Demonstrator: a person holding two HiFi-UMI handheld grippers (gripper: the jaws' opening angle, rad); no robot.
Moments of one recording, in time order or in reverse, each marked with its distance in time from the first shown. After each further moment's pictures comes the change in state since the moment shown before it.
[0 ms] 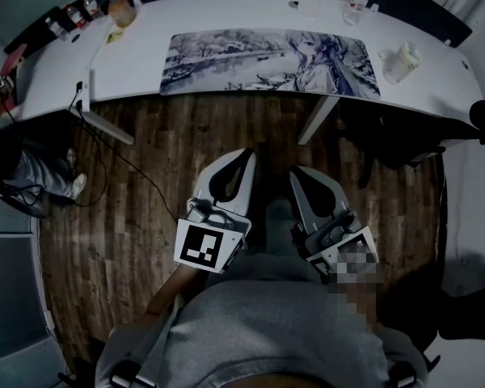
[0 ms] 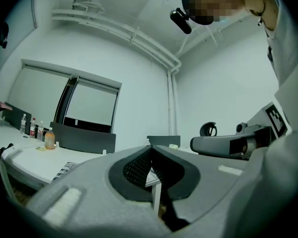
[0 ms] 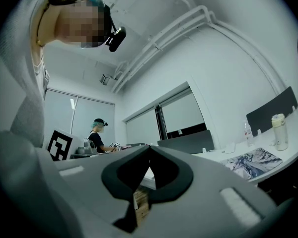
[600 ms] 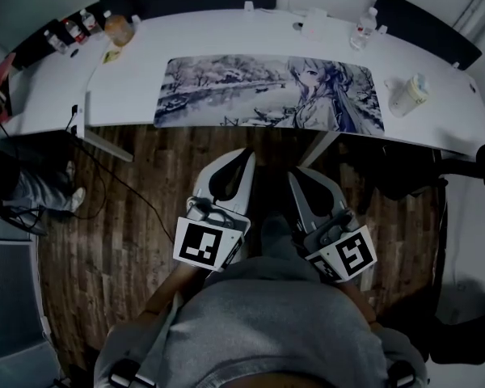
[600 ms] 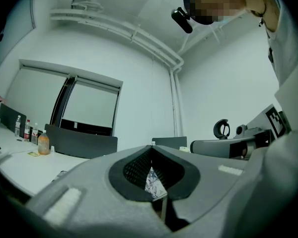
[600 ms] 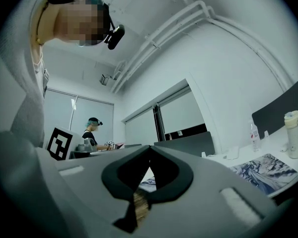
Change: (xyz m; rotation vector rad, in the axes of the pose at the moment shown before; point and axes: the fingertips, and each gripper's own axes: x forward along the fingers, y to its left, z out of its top) left arm 0.099 0.047 -0.007 0.026 -0.015 0.020; right arm 0.069 -0.090 0.002 -0.004 -0.009 0.031
